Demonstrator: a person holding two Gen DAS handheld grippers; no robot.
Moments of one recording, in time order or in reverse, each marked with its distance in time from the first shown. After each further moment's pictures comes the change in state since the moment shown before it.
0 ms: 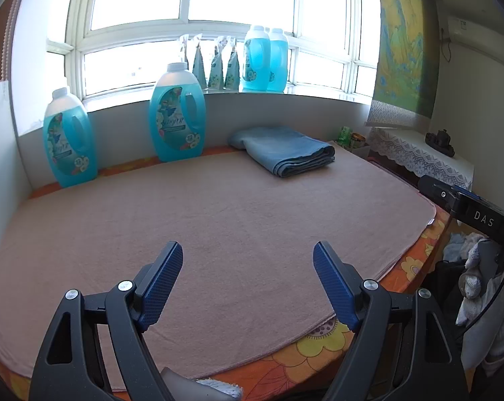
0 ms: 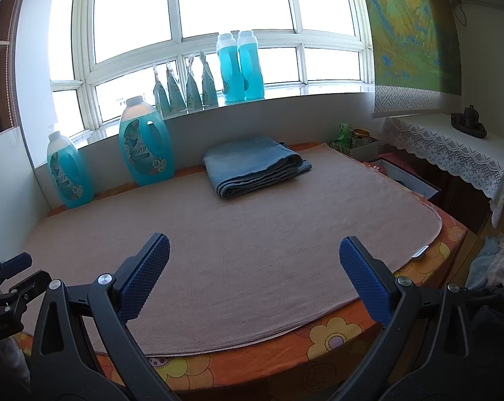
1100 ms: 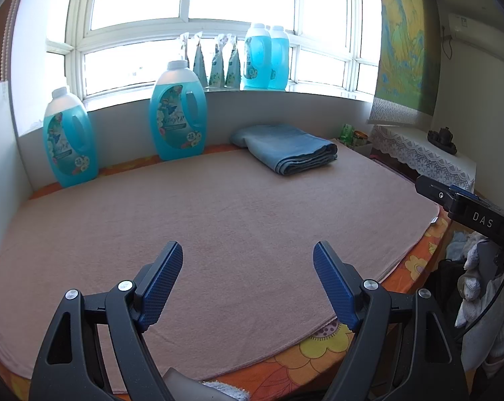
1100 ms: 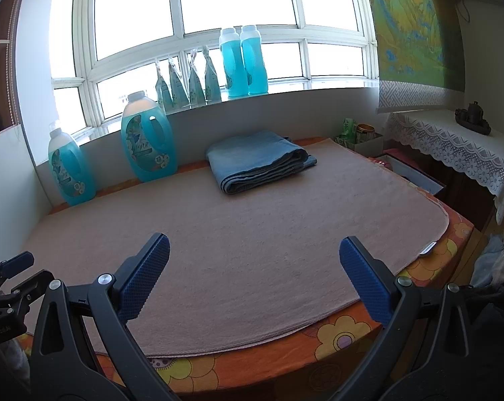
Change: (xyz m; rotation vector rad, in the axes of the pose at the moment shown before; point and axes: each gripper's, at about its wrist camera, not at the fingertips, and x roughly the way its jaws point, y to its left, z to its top) left arm 0.004 0.000 0.000 0.007 0.005 0.008; right arm 0.010 0.005 -0.006 -0.001 0.006 0.009
